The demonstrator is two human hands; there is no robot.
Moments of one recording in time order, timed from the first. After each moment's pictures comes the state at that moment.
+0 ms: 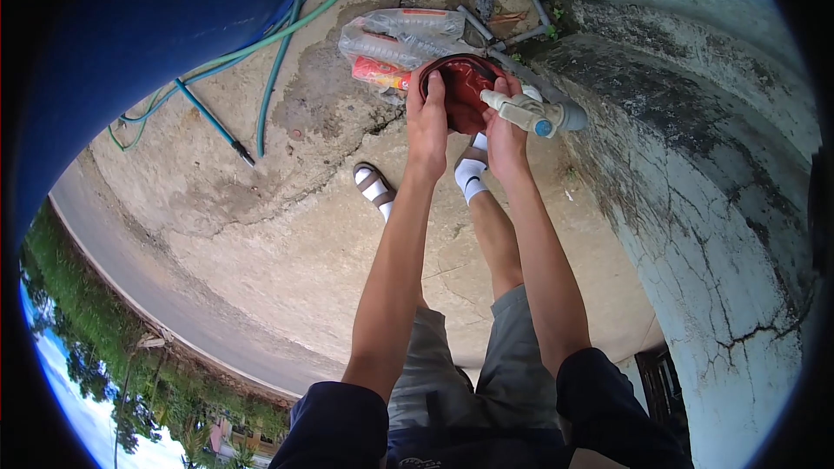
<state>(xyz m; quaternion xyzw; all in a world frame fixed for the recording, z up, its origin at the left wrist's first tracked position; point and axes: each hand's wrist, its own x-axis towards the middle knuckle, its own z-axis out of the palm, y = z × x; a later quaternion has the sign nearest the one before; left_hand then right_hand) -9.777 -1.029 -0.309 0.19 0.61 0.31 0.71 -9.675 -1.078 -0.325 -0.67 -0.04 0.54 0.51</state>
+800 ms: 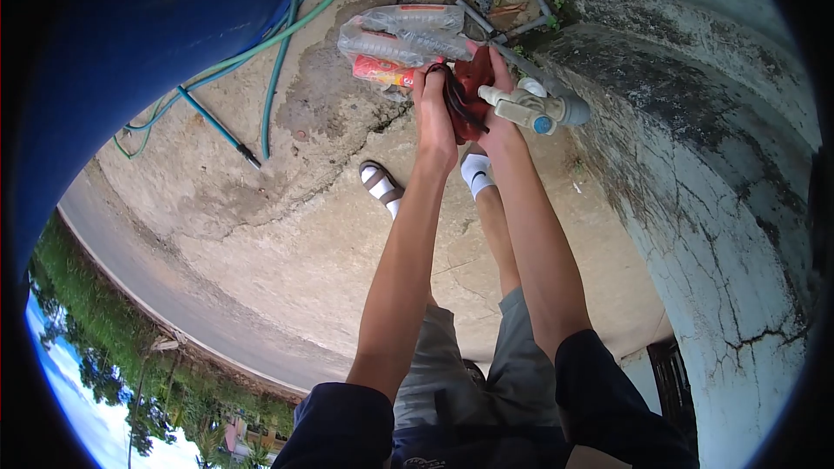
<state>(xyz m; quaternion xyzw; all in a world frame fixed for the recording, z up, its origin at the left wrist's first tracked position) -9.761 -1.030 -0.317 0.10 0.59 0.38 0.70 -9.676 -1.051 -0.351 -0.44 0.22 0.64 0.59</state>
